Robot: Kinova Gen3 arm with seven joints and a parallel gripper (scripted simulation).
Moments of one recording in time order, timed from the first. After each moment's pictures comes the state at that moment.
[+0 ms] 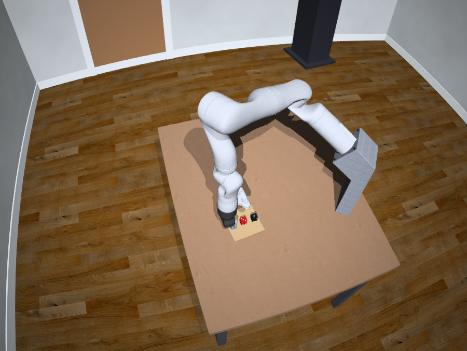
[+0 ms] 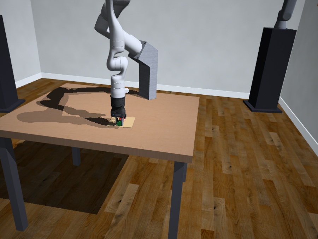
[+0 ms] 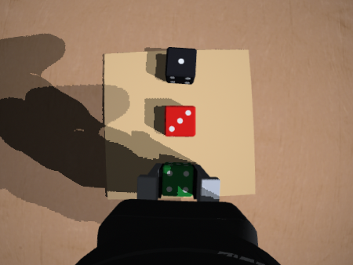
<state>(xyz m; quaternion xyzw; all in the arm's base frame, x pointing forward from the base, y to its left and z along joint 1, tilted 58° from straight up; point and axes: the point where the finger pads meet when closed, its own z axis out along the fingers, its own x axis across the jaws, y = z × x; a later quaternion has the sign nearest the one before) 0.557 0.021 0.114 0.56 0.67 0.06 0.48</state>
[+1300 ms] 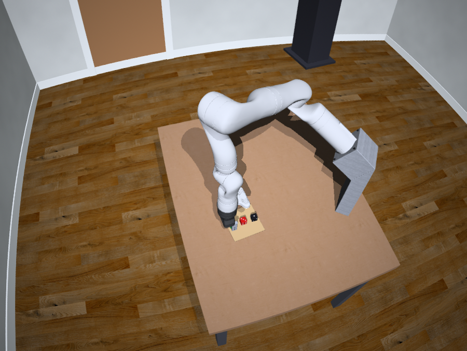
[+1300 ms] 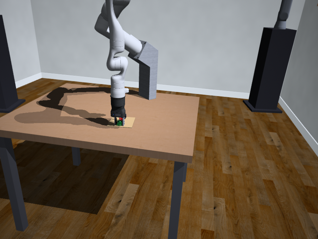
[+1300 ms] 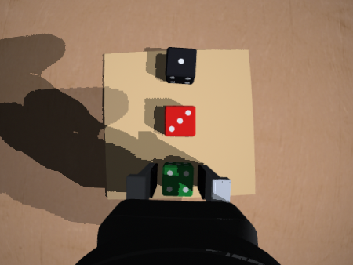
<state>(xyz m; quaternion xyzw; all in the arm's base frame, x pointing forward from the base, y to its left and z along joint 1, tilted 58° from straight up) 0.557 0.021 0.114 0.56 0.67 0.06 0.48</state>
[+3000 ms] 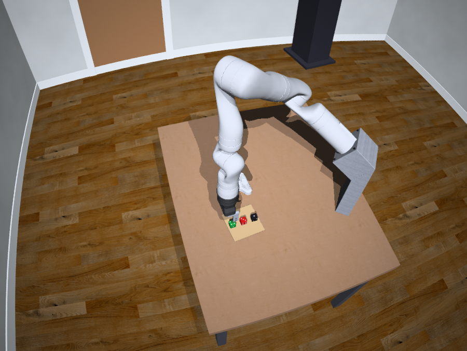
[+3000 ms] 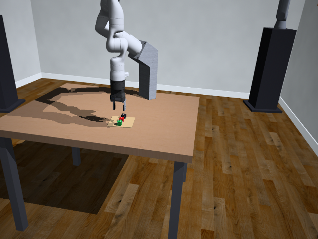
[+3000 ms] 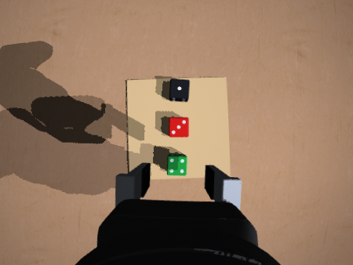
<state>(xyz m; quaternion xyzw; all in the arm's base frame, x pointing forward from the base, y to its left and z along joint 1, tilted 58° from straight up) 0.492 0.062 0.161 0.56 0.67 0.06 0.48</state>
